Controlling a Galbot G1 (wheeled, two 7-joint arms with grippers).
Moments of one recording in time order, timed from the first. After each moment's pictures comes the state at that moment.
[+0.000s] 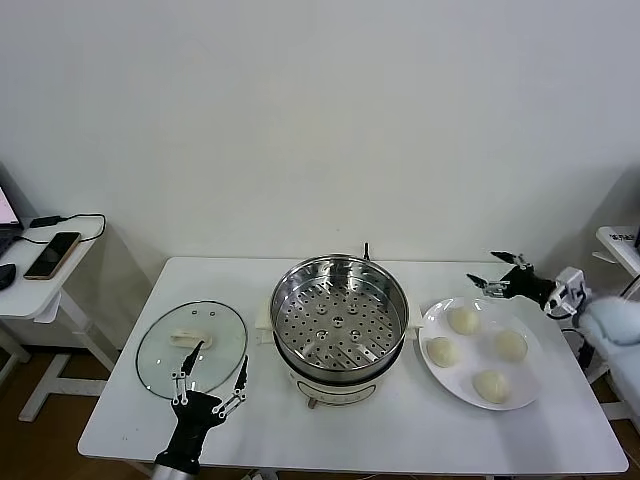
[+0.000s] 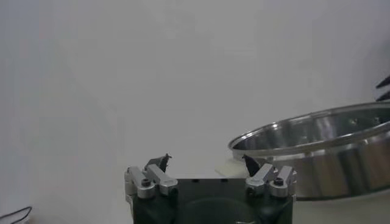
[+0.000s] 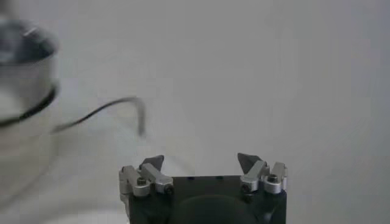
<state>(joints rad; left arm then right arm) 1.73 -1.39 -0.52 -2.06 0.14 -0.32 0.03 -0.46 0.62 -0.04 1.09 0.32 0.03 -0.86</state>
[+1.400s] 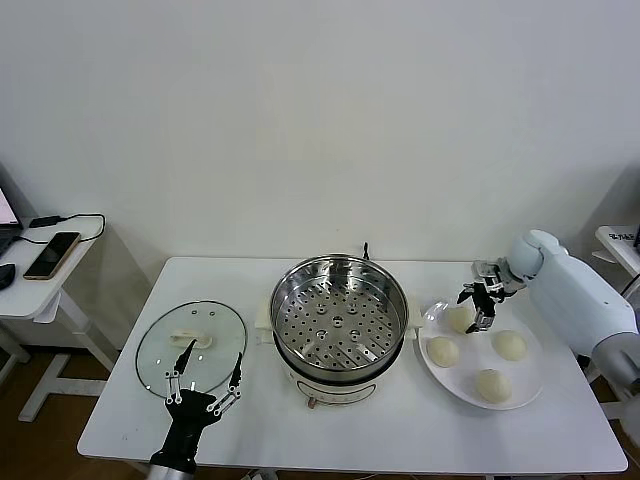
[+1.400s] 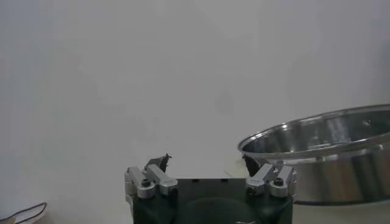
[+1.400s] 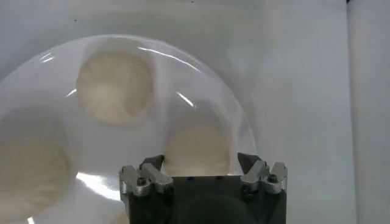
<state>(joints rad) 1.74 -1.41 -0.53 -2.07 0.15 -0.30 0.01 -0.07 0.93 -0.45 0.70 -0.32 0.10 -1.19</state>
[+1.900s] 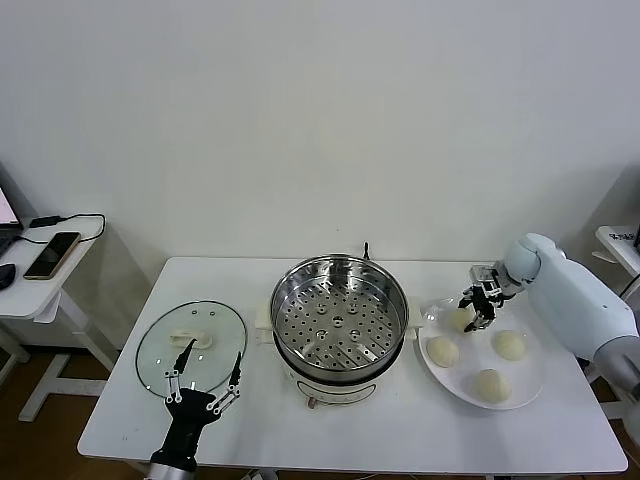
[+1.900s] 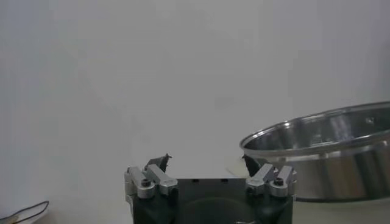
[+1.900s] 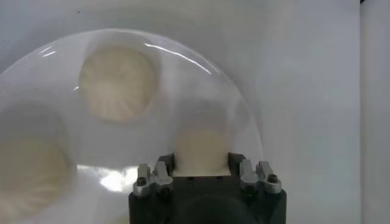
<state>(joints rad) 1.73 -1.40 -0.53 -2.07 0.15 -0.30 0.01 -0.01 0.87 -0.51 0.80 -0.29 0.14 -1.20</state>
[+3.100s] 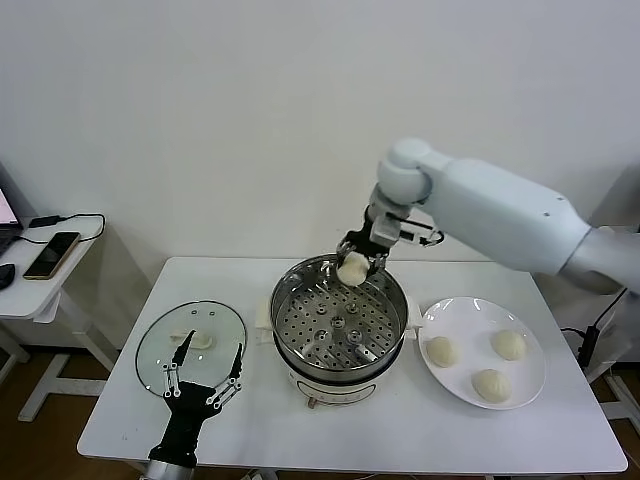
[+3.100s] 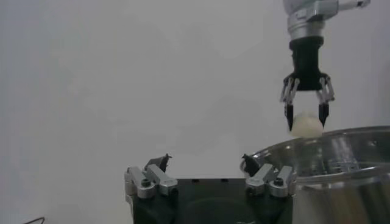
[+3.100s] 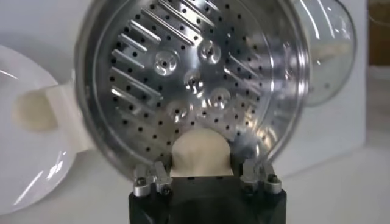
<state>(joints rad) 1.73 -1.41 -0.53 -2.12 0.14 -0.31 0.01 0.40 1.12 -0.99 1.22 -0.24 0.62 -1.25</state>
